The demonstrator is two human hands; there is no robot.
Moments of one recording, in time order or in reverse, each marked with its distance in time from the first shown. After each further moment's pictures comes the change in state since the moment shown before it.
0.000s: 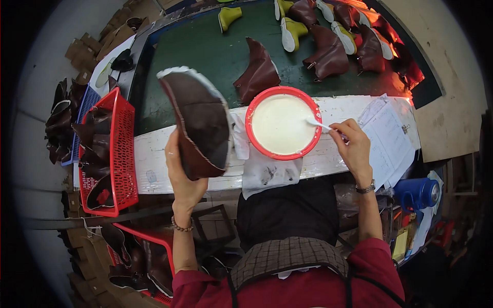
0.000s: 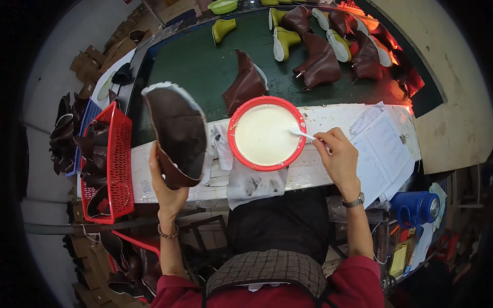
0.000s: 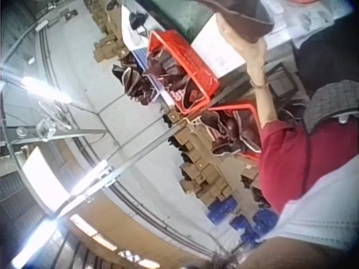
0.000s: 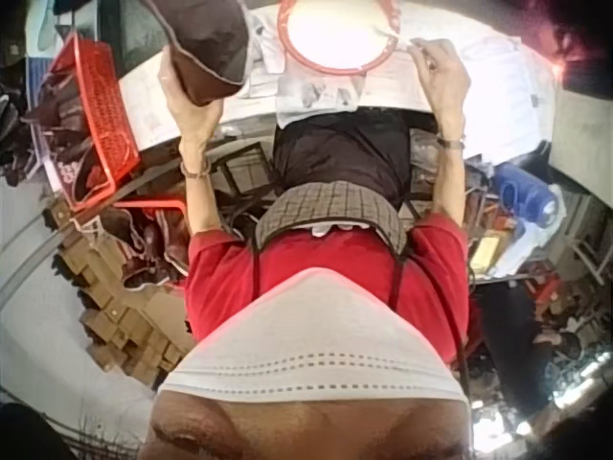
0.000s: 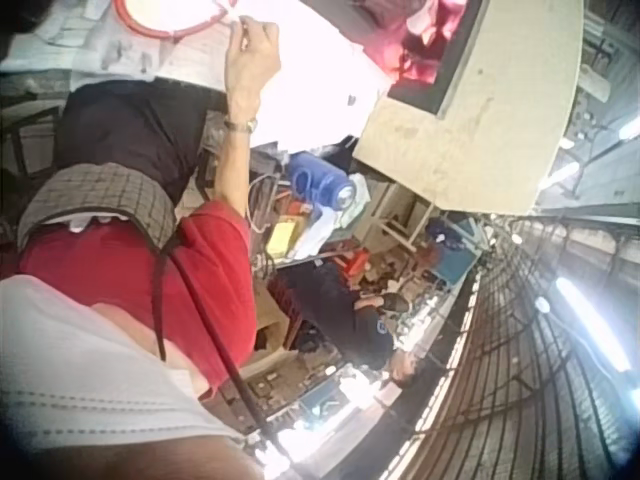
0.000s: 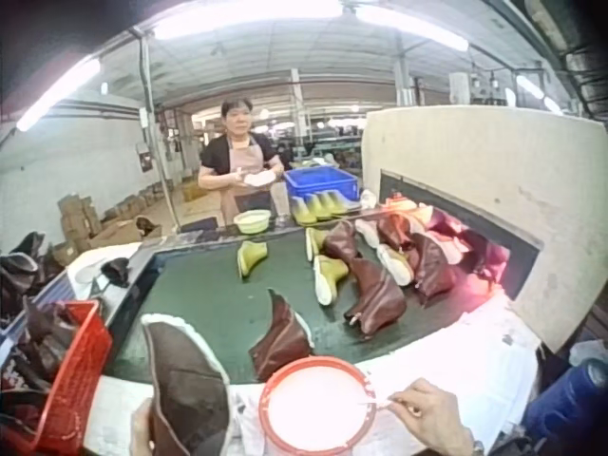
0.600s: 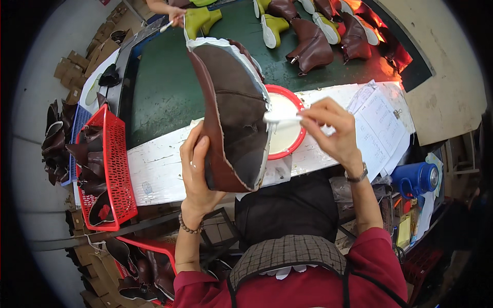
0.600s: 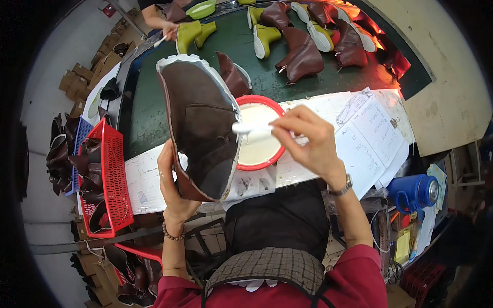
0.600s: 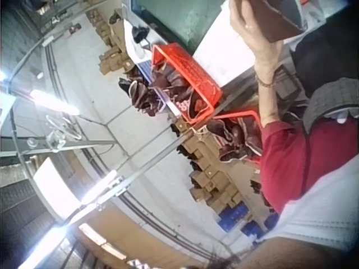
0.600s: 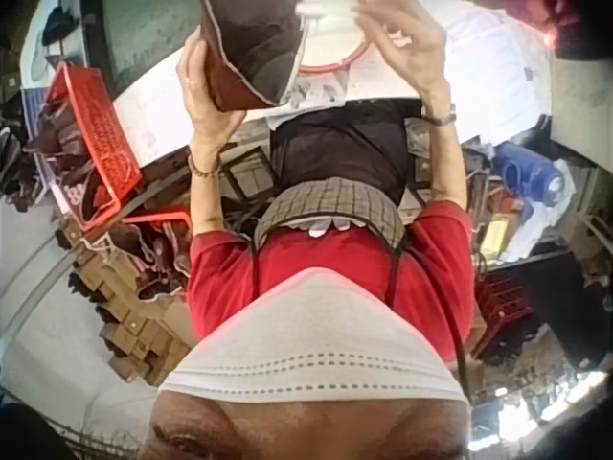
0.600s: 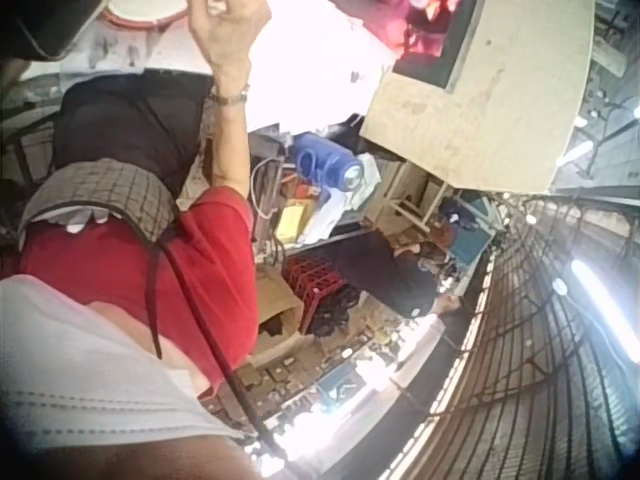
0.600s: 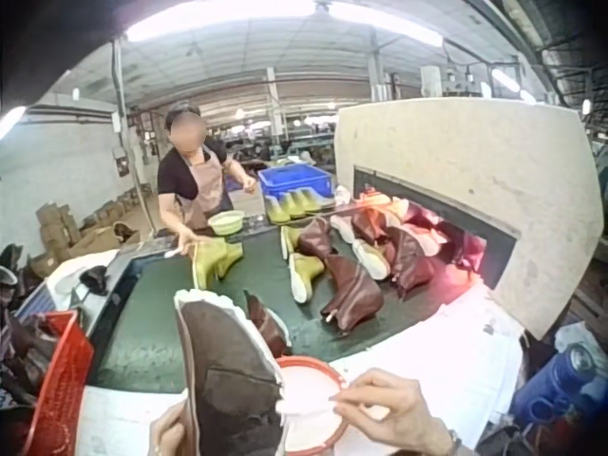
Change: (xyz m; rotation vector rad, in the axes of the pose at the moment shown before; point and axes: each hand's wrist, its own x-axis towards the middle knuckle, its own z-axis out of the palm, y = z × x) left_hand 0.030 0.056 0.032 -0.147 -0.113 0.333; right_hand 0.030 -0.047 -0.014 0.352 0.045 -0.278
